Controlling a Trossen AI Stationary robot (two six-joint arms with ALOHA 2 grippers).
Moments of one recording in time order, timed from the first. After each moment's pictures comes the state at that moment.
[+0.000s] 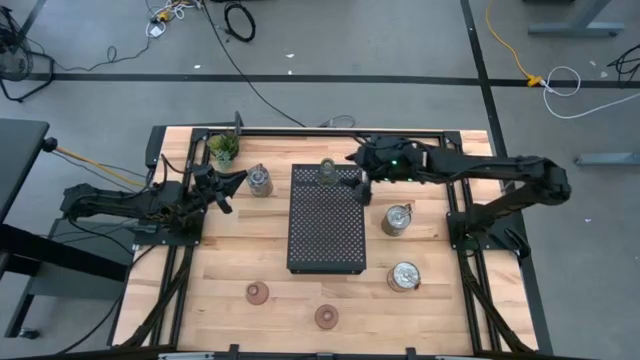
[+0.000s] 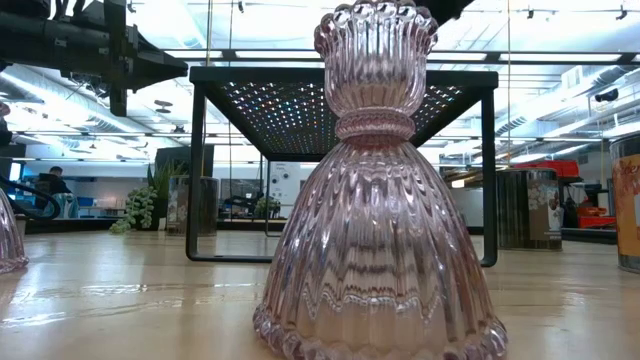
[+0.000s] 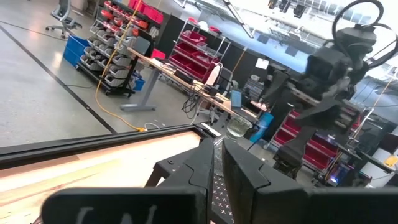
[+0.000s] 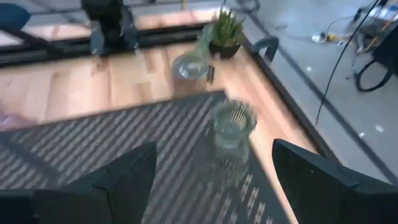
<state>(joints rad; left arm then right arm) -0.07 0.28 0.15 0.25 -0.64 -0.43 -0.13 1.34 1.19 -0.43 0.13 0.04</state>
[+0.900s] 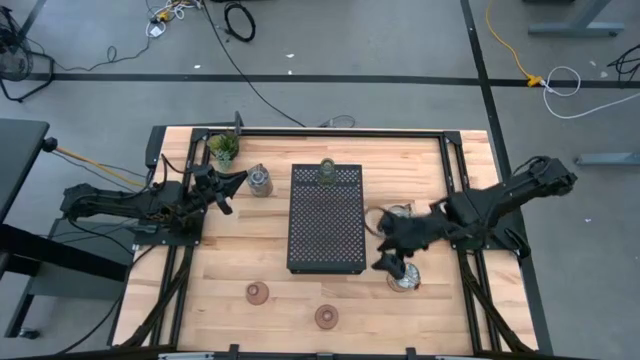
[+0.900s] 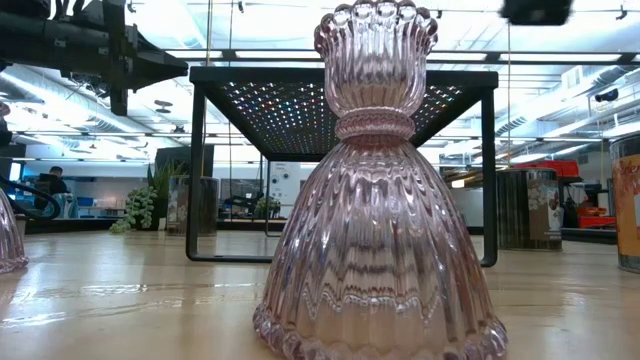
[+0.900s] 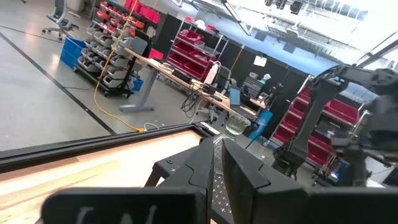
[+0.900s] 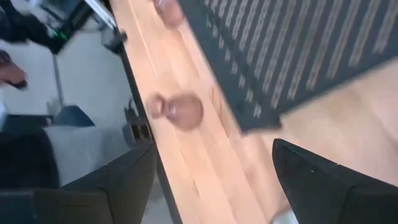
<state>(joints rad) -0.07 0.28 0.15 0.25 -0.62 -0.41 0.44 1.30 1.19 -0.76 0.02 0.97</state>
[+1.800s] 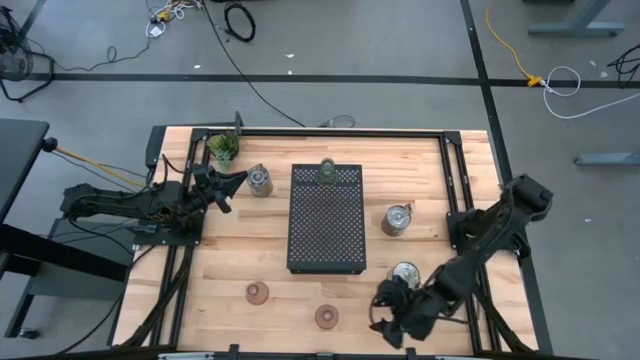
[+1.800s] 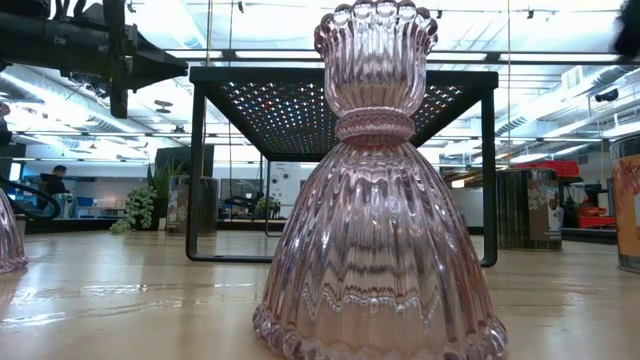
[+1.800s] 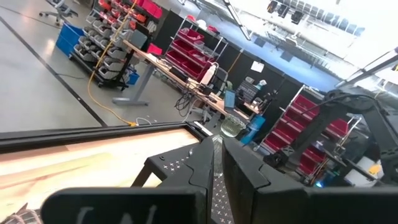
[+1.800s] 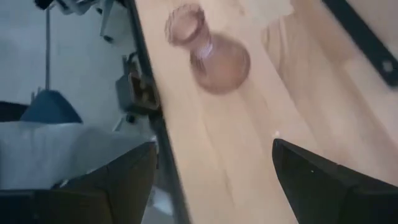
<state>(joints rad) -0.07 0.28 0.15 0.25 -0.62 -0.49 0.80 1.64 1.05 -0.28 0.34 1.15</state>
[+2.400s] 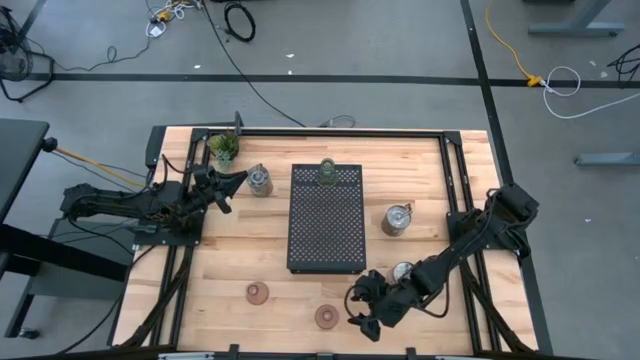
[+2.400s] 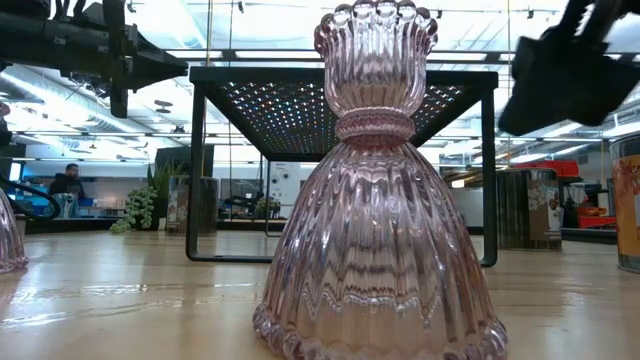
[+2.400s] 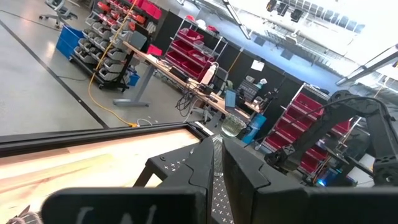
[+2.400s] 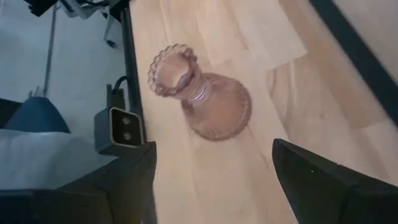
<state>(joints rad) -0.07 0.28 0.15 0.25 -0.62 -0.49 0.68 1.75 1.05 -0.10 0.27 0.96</state>
